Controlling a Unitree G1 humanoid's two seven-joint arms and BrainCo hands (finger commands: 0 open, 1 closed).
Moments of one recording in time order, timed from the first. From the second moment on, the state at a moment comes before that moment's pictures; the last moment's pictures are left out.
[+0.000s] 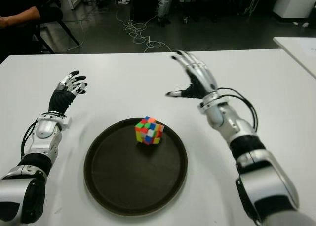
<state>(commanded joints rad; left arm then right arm) -0.65 0.21 0.14 1.15 -0.01 -0.59 -0.13 -0.79 -0.37 0.29 1.05 -0.66 -0.52 -0.43</state>
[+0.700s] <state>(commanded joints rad) -0.65 0.21 0.14 1.15 0.00 -0.61 -0.12 -0.83 -0.24 0.21 1.28 -0.49 -0.44 -0.41</state>
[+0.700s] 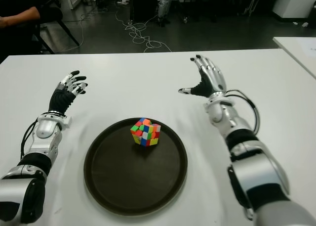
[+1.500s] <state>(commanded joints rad) -0.65 0.22 0.14 1.15 0.00 -0.60 -0.12 -0.90 -0.07 -0.18 1.28 0.00 -0.23 -0.10</state>
